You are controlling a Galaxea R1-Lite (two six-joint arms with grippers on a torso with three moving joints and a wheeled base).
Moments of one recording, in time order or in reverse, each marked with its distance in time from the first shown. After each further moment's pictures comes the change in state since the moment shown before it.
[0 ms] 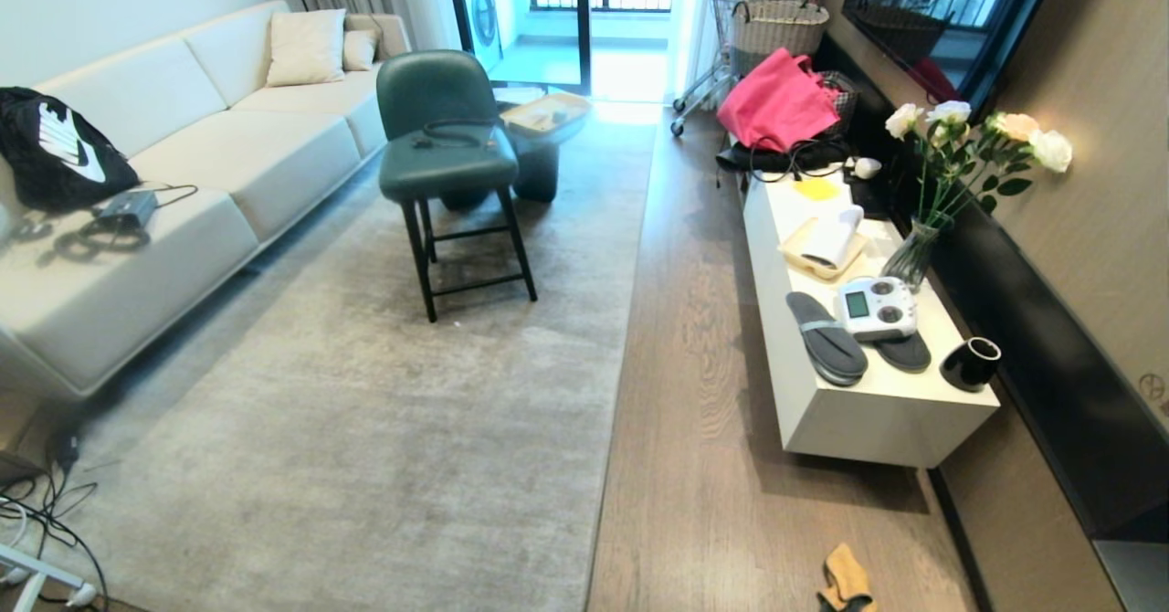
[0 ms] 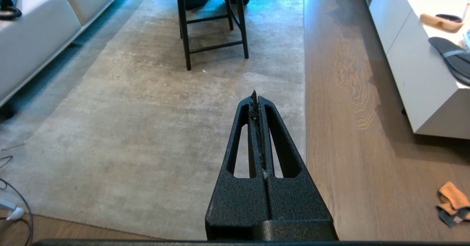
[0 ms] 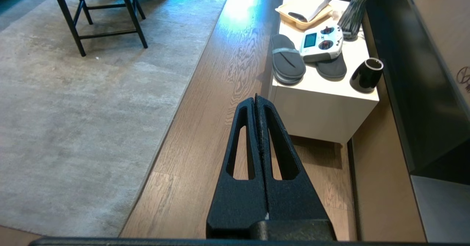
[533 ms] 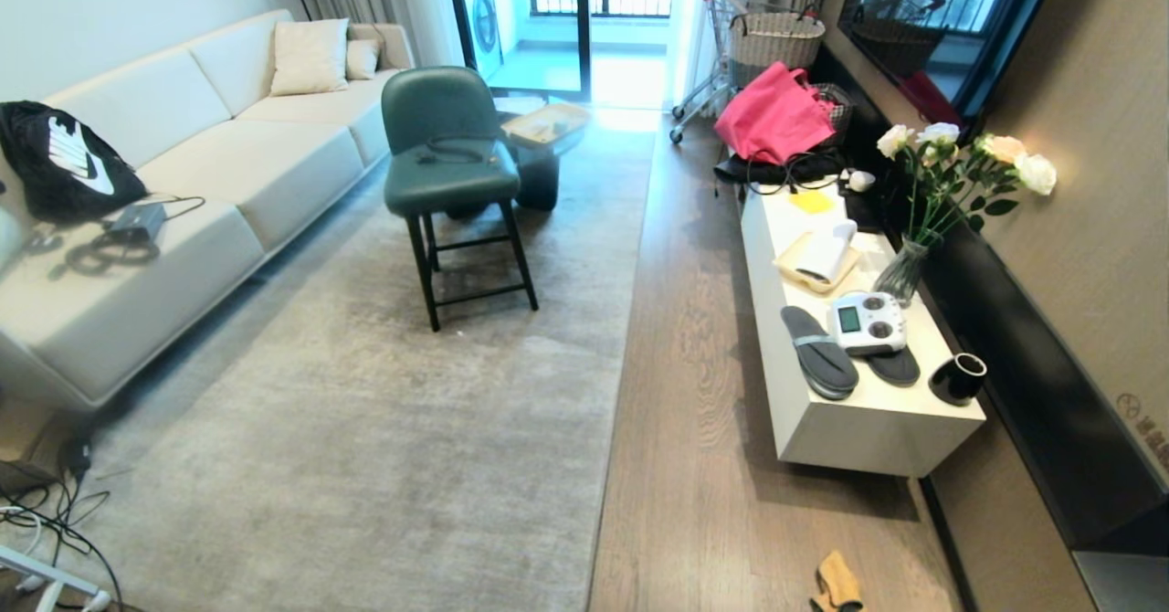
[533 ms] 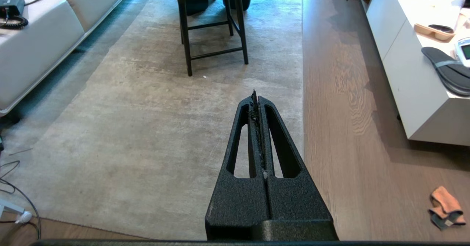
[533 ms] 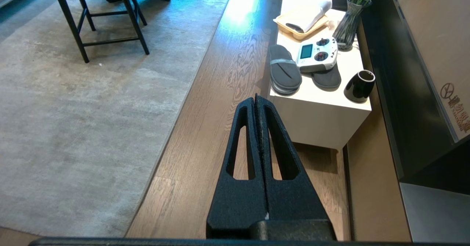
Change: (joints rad) left arm 0.000 0.000 0.000 0.000 0.000 0.000; right arm 0.000 0.000 0.000 0.000 0.000 0.000
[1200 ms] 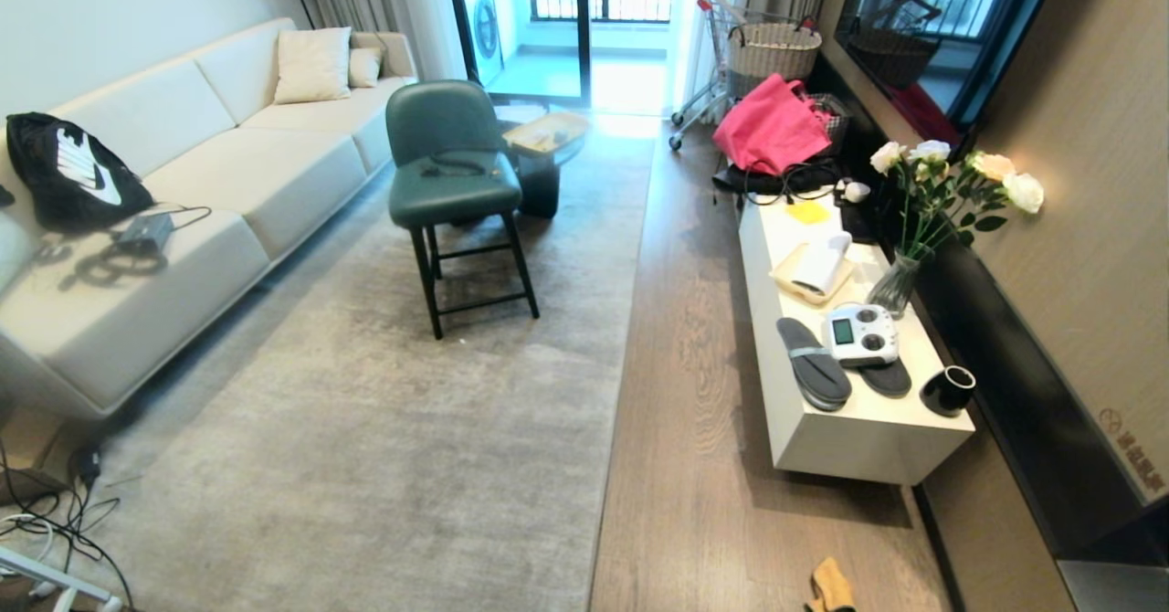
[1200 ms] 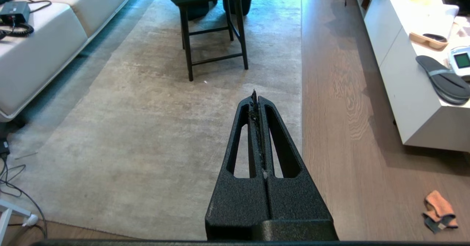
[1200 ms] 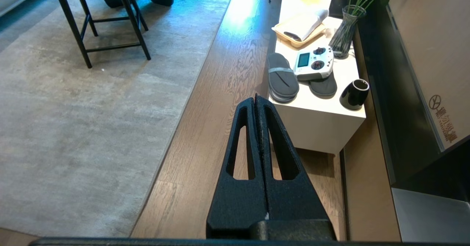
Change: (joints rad) left arm 0.000 0.000 0.000 0.000 0.000 0.000; right arm 0.000 0.000 0.000 0.000 0.000 0.002
